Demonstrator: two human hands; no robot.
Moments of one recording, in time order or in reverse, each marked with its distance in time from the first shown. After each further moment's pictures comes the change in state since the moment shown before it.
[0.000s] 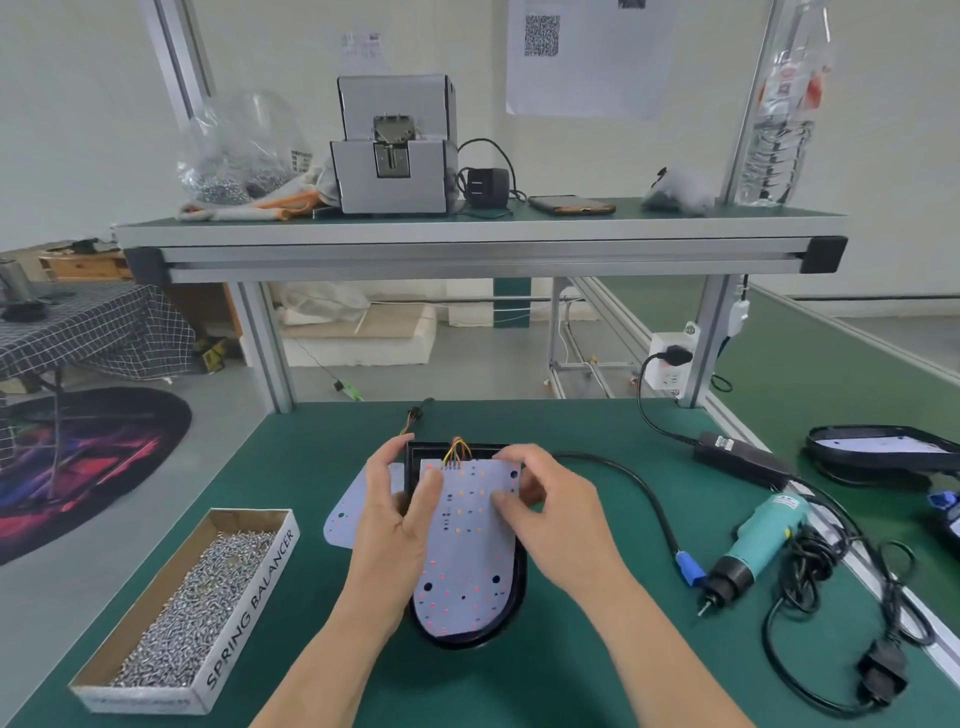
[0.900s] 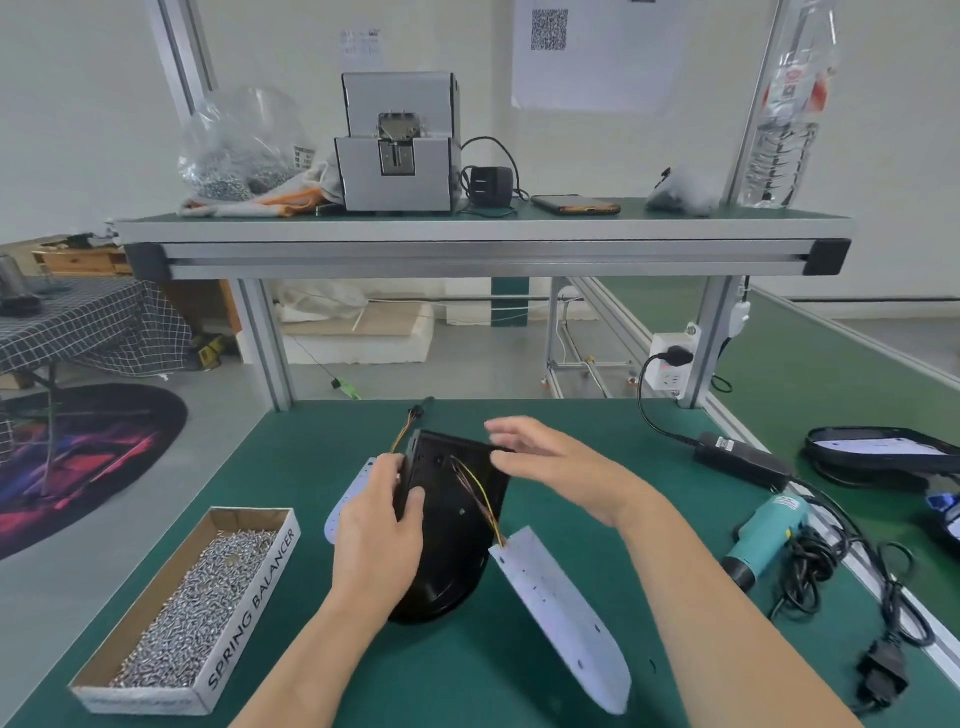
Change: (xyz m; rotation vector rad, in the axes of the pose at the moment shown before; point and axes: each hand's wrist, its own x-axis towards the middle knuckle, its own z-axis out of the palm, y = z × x) left_hand 0.005 0.004 -0.012 0.547 0.120 0.123; right_hand 0.058 0.005 -0.030 0.283 -0.603 0.234
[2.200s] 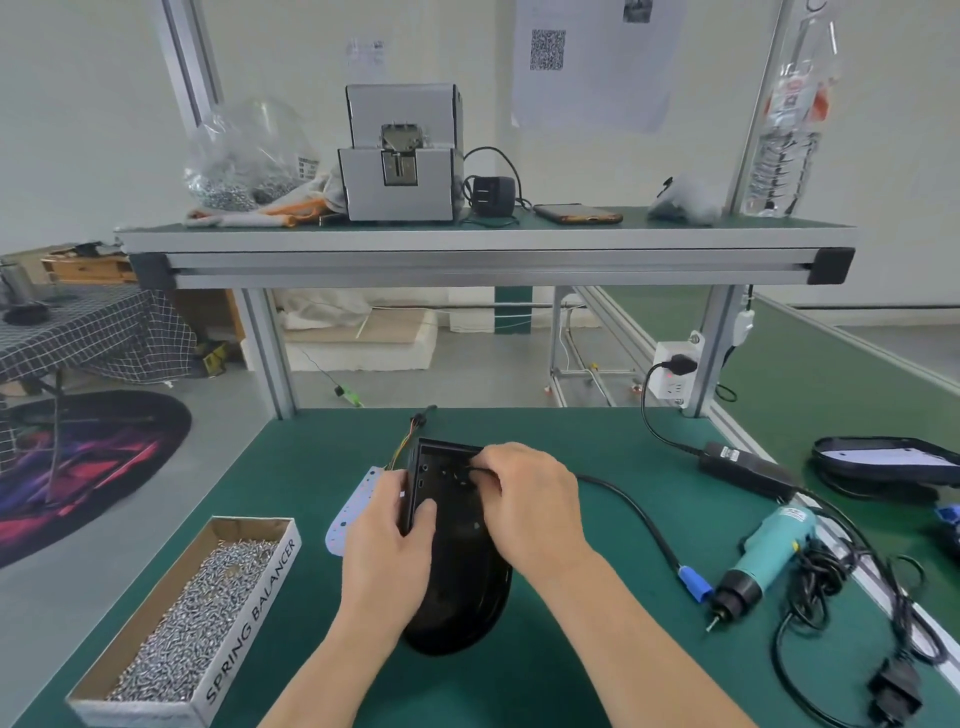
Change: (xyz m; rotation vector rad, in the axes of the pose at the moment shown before) left_hand -0.012 0.016 -0.001 -0.200 -0.009 -0.073; right_hand 0.001 -0.013 0.070 -0.710 0.725 -0.320
